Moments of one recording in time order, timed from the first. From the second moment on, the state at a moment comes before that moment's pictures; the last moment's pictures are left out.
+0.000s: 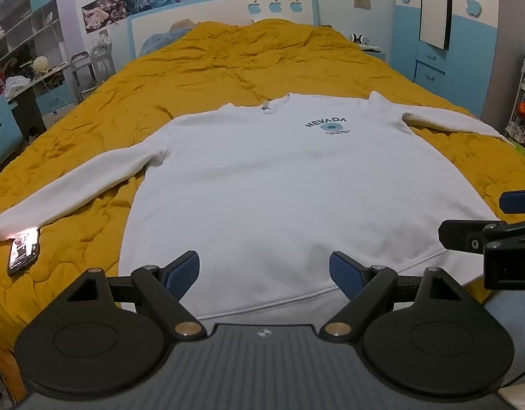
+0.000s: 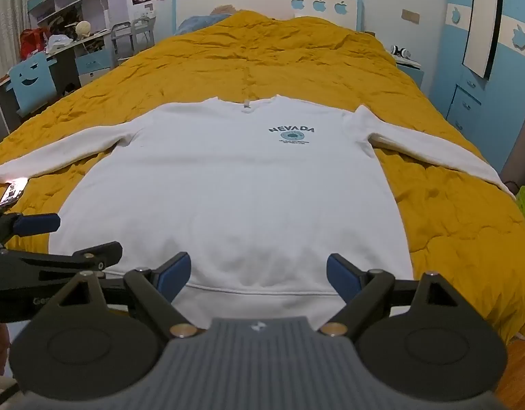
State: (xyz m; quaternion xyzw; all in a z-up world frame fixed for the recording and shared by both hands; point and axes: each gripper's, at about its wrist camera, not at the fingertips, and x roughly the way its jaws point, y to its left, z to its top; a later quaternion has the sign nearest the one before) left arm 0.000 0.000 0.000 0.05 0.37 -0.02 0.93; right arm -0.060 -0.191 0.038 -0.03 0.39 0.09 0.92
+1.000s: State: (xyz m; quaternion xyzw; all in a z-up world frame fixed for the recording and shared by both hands) left arm -0.004 0.001 0.001 0.05 0.36 -0.01 0.93; right arm -0.062 -0.192 0.033 -0.02 0.39 0.09 0.91
